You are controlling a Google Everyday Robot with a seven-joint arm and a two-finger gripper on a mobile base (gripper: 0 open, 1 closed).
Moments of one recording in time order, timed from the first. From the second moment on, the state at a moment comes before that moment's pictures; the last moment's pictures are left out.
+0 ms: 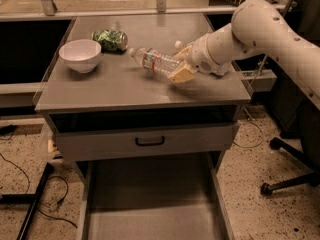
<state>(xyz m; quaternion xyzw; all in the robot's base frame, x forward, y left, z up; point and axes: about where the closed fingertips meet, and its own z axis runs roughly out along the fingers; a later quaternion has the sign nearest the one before) 0.681 -0.056 0.858 -0.59 0.69 0.12 0.40</state>
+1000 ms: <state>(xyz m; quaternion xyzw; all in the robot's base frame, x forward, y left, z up) 0.681 -0.056 0.858 -0.59 0.69 0.12 0.40</state>
